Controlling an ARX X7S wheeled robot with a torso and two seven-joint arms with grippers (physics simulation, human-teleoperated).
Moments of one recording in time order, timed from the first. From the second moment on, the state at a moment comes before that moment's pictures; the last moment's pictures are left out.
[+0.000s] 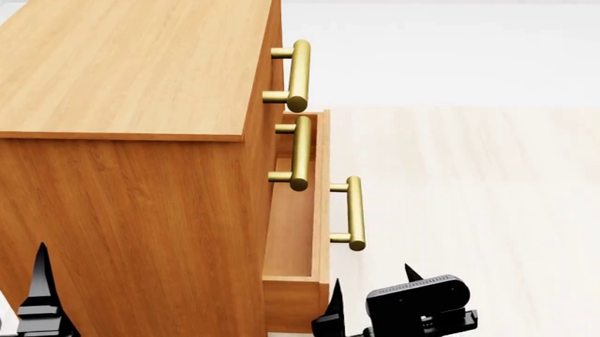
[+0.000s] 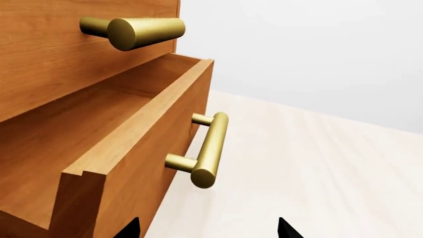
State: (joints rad) left arm 0.01 -0.31 0.03 0.62 -0.23 -0.40 -0.30; right arm 0.35 0.16 -0.19 0.31 0.04 0.10 -0.04
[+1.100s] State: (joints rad) left arm 0.02 -0.32 0.04 0.63 -0.25 -0.39 -0.32; right arm 0.37 0.14 -0.33 0.28 0.04 0.13 -0.09
